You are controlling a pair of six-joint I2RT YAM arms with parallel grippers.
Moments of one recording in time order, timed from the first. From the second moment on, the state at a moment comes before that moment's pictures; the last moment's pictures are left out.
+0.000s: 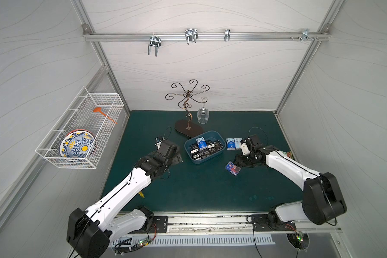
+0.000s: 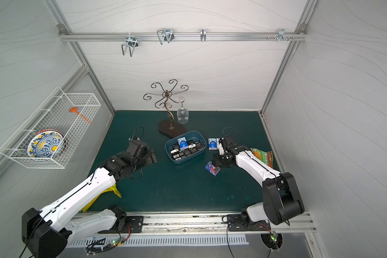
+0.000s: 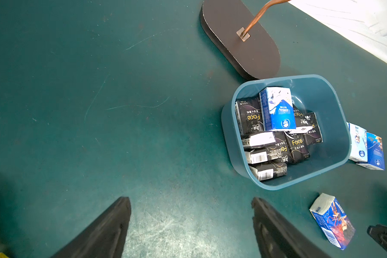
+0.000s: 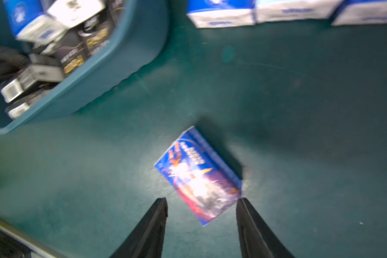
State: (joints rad) left arm -0.54 1.08 0.89 -0.74 -0.32 -0.80; right arm 0.38 1.41 0.87 -0.62 -0.22 0.31
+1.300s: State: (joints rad) left arm -0.54 1.03 0.88 -0.73 -0.31 -0.80; right arm 0.48 1.61 0.86 -0.47 -0.29 0.33
